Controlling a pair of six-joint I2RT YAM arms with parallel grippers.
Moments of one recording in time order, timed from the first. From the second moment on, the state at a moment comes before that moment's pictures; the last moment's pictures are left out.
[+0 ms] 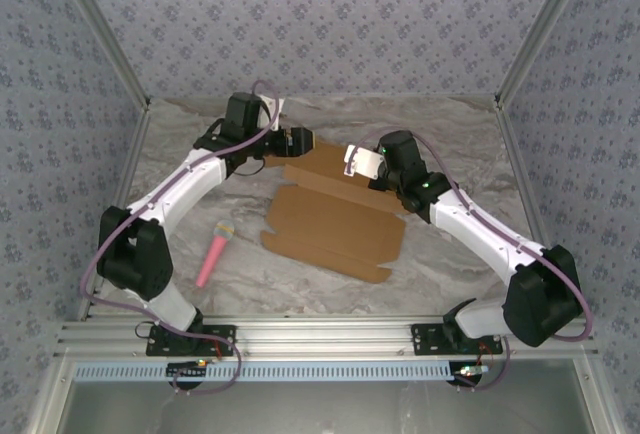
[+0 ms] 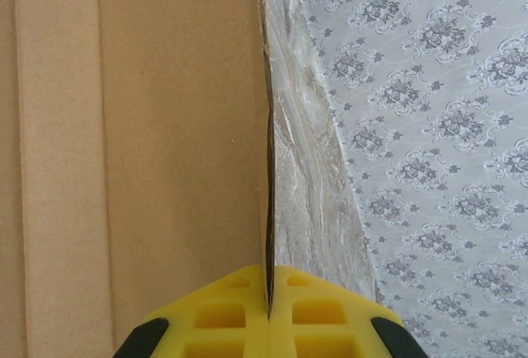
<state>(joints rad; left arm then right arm) -0.43 1.63 1.36 -0.32 0.45 -0.40 0.54 1.35 1.03 -0.26 0.20 -0.96</state>
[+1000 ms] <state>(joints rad) -0.43 1.47 1.07 -0.12 0.34 -0.53 0.53 1.39 1.08 -0.33 0.21 -0.94</state>
